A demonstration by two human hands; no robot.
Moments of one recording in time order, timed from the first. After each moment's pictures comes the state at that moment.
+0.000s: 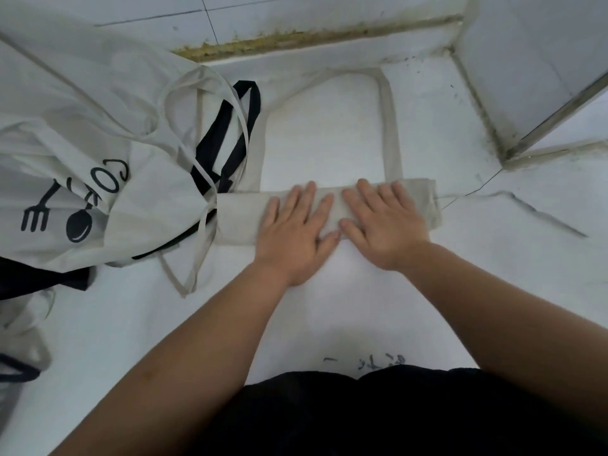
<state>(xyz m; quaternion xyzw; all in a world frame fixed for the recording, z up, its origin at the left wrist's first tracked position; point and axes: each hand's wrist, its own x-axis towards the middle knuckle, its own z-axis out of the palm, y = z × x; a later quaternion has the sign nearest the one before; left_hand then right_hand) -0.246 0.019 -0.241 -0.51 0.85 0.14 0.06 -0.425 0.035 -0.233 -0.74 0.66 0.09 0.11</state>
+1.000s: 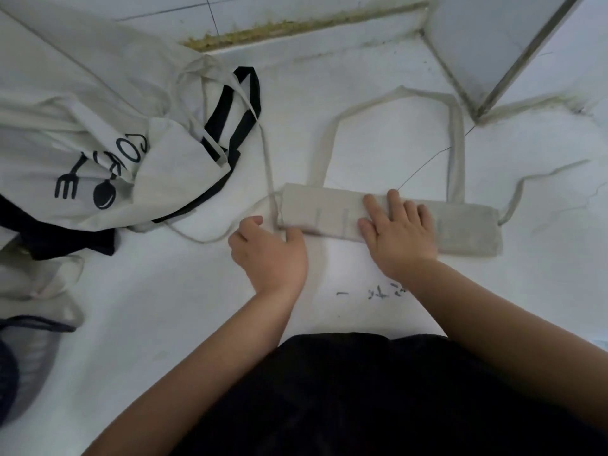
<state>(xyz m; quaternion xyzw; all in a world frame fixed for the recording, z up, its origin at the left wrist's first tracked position) -0.225 0.118 -0.200 -0.78 0.45 0.33 -0.28 -0.392 0.136 -0.228 -0.61 0.78 0.07 0.12</state>
